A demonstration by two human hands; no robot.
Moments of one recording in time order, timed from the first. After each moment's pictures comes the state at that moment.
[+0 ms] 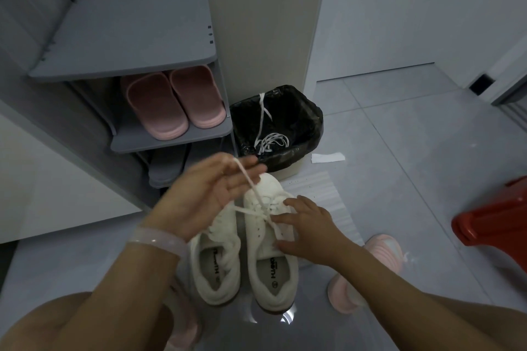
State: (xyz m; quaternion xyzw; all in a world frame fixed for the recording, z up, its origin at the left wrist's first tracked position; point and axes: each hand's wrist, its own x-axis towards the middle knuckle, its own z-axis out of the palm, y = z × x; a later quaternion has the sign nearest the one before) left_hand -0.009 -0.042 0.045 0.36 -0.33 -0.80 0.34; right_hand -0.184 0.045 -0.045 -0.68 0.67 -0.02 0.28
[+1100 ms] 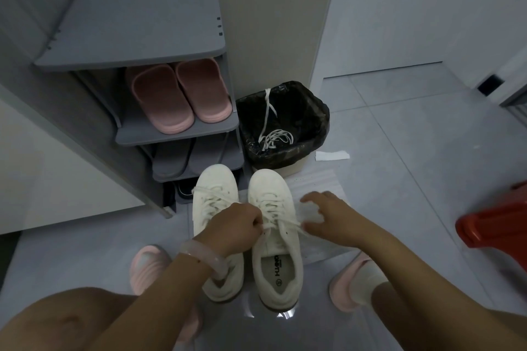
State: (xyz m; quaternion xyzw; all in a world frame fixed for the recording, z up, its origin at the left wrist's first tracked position) left_hand -0.017 -0.025 -0.035 0.46 -0.82 -0.34 -0.09; right_hand -0.215 0.035 -0.039 -0.60 0.70 -0.05 0.38
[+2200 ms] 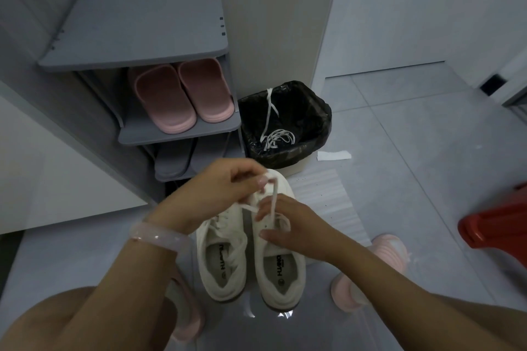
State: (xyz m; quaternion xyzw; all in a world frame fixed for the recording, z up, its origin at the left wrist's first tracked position) left_hand -0.002 -0.046 0.051 0.38 -0.70 -0.59 0.15; right_hand -0.159 0.032 -0.026 -0.66 0.59 -0.21 0.42
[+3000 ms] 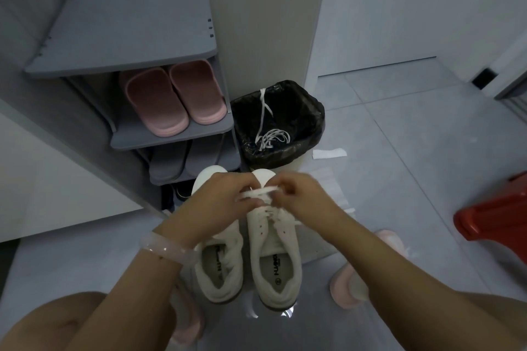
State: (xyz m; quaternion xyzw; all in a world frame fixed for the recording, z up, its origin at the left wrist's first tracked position) left_hand -0.008 -0.043 0.024 0.38 -0.87 -0.30 0.07; right_hand -0.168 0.014 -0.004 -0.55 0.65 -0.33 0.41
